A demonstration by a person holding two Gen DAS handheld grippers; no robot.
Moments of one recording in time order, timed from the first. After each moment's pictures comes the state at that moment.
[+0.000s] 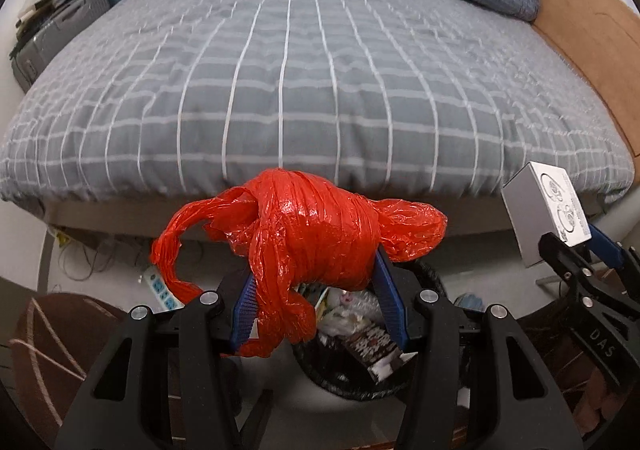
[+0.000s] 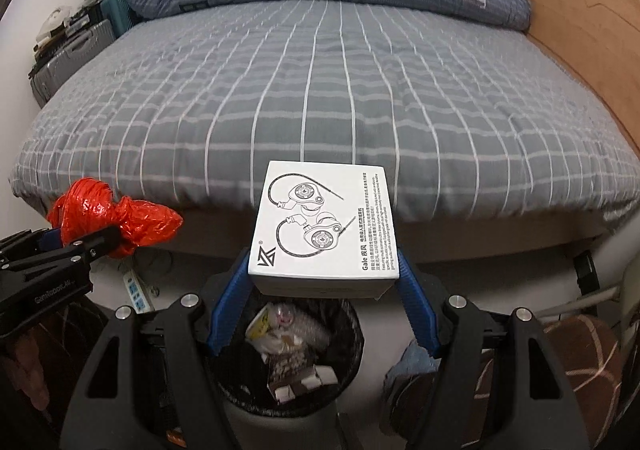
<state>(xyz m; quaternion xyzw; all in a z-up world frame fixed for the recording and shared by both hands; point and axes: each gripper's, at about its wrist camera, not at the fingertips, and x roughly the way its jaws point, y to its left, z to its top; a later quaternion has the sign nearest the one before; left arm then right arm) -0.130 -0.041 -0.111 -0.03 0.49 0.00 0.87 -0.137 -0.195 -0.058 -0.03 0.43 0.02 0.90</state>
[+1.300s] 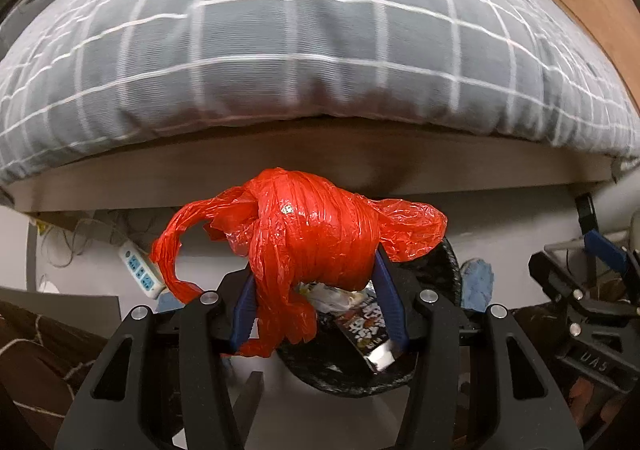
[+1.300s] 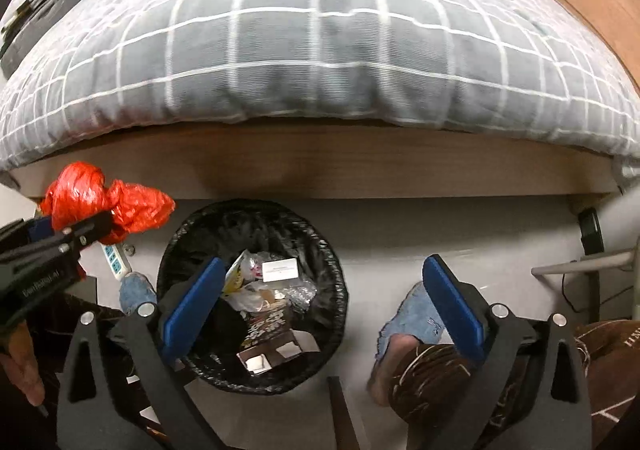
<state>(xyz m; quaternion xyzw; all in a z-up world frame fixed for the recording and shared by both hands) -0.101 -0.059 -0.183 -0.01 0.56 -0.03 0.83 -0.109 -0.222 -0.150 -0.02 0.53 -0.01 0.85</state>
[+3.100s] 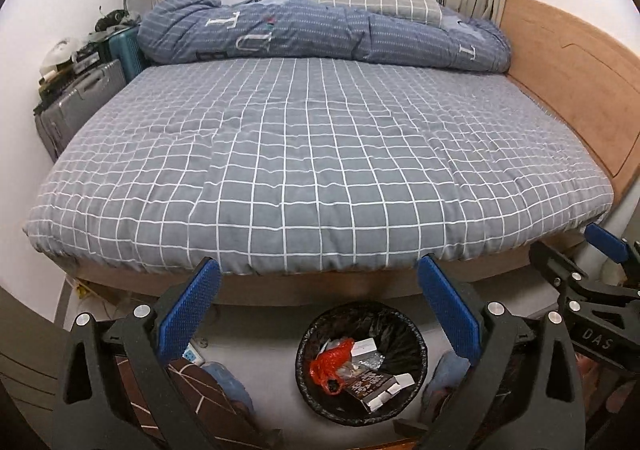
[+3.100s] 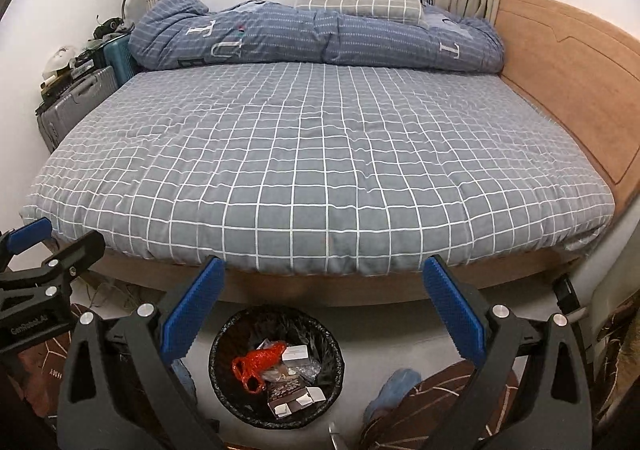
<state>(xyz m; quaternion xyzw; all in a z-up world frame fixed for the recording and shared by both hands) -0.185 -0.008 0.045 -0.01 0.37 -0.01 0.93 -0.176 -0.204 0.060 -0.03 0.35 0.00 0.94</state>
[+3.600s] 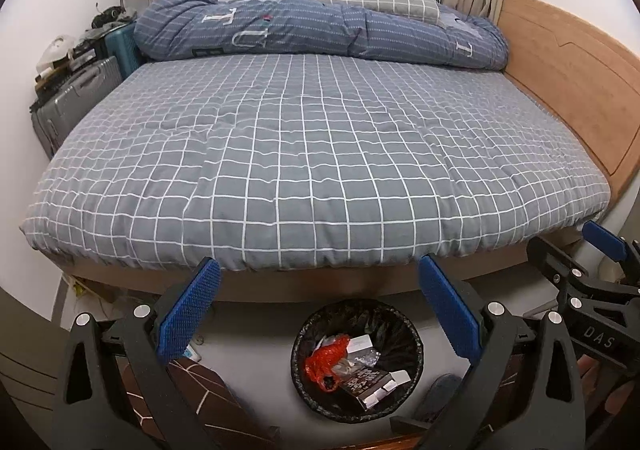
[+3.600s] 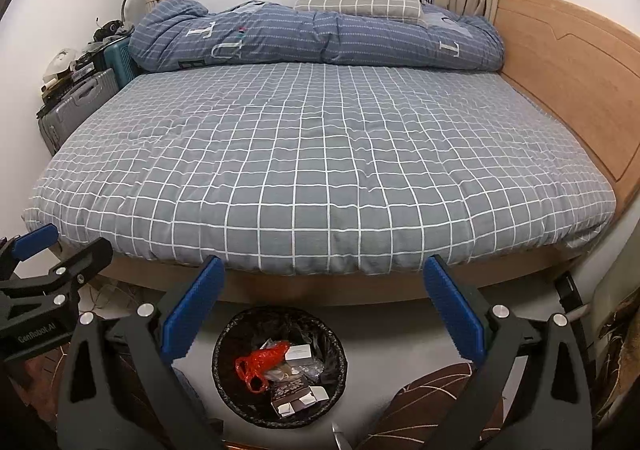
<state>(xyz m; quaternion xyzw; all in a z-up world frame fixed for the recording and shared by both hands) -0.184 -0.010 0.041 -0.01 0.38 -0.02 0.92 -0.177 -0.202 0.058 -0.02 0.35 0.01 0.94</state>
